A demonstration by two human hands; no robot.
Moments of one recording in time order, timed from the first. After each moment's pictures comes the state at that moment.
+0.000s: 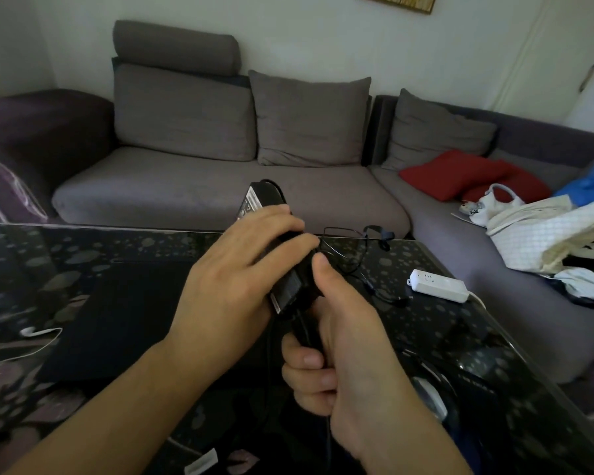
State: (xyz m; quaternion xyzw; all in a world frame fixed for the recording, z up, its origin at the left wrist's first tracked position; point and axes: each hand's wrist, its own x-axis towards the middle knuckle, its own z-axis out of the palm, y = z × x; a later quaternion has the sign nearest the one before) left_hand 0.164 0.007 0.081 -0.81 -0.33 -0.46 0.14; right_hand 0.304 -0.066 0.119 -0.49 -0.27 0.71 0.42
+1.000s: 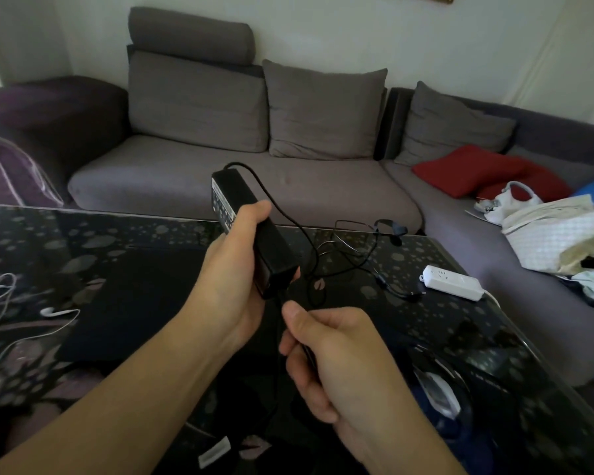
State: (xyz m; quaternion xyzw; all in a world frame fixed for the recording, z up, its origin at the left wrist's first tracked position) left_hand 0.180 0.004 0.106 -0.27 -0.36 -0.62 -0.64; right_hand 0.304 -0.066 0.081 -0.55 -0.45 0.58 0.39
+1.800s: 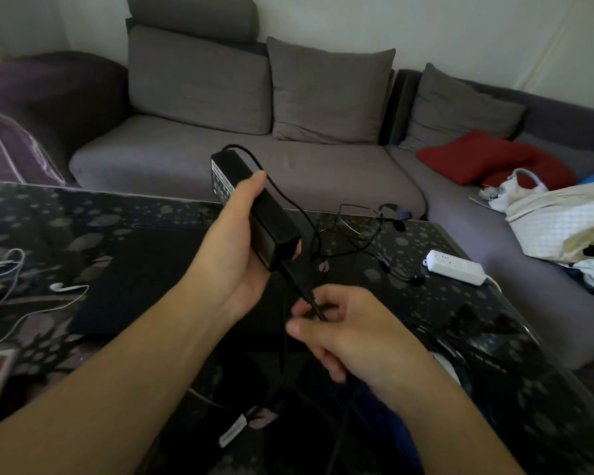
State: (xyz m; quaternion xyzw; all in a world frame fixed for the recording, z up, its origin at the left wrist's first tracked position) left_hand 0.167 0.007 0.099 -0.25 -0.33 -0.61 -0.68; right_hand 0.327 -0.048 0.067 -0.58 -0.56 0.53 0.27
